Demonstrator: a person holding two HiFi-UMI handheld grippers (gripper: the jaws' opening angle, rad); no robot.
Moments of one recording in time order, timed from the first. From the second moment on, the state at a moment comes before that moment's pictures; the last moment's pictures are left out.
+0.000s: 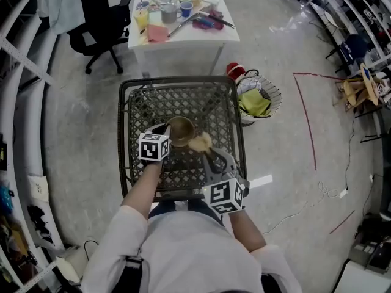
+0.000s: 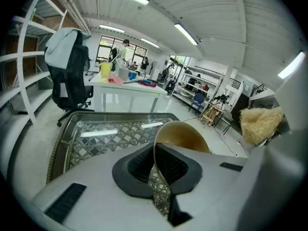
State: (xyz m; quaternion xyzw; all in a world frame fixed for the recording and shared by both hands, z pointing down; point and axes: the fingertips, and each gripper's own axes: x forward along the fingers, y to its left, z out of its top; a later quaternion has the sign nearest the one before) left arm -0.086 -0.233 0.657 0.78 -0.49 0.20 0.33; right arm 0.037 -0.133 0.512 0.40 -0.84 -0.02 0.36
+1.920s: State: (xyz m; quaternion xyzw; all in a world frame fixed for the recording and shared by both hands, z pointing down) left arm -0.086 -0.246 0.754 0.72 -0.47 0.20 0.47; right arm 0.049 -0.140 0.555 0.39 -0.84 0.05 0.38
